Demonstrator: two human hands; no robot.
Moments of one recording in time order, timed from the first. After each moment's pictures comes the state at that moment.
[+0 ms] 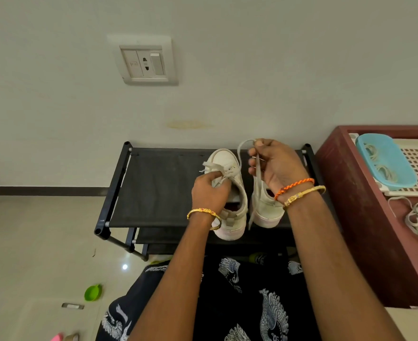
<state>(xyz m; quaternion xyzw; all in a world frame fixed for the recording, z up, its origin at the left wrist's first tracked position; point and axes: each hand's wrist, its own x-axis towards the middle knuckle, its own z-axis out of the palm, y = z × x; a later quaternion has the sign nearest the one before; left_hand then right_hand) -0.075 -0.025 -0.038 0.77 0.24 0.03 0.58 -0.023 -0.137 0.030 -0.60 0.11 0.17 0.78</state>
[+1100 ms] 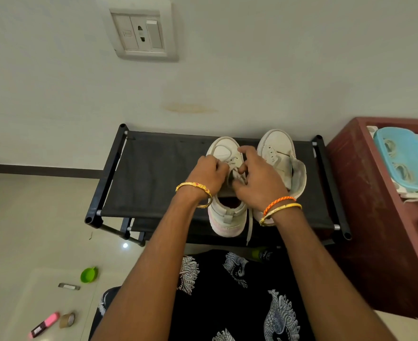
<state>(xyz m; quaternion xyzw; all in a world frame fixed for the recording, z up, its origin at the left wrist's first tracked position) -0.042 0.001 -0.041 0.88 0.15 -0.10 0.44 -0.030 -0.128 -0.033 -0.93 -0.18 0.10 0.30</state>
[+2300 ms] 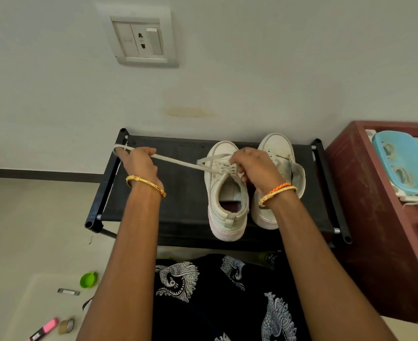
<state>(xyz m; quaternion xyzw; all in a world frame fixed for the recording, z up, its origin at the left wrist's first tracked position) -0.044 0.081 -0.031 0.41 0.46 0.21 0.76 -0.007 -0.110 -0.019 -0.77 0.02 0.20 0.61</state>
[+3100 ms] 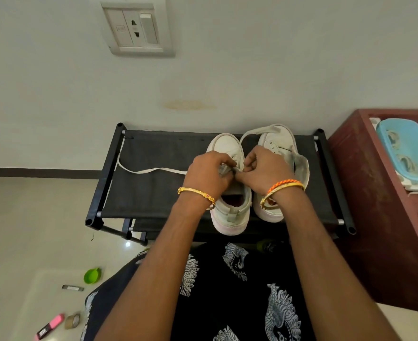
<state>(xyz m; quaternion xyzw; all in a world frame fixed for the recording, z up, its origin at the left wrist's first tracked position) -0.052 0.000 -0.045 0.93 0.06 0.03 0.36 -0.020 -0.126 -0.016 -0.94 -0.07 0.17 0.30</state>
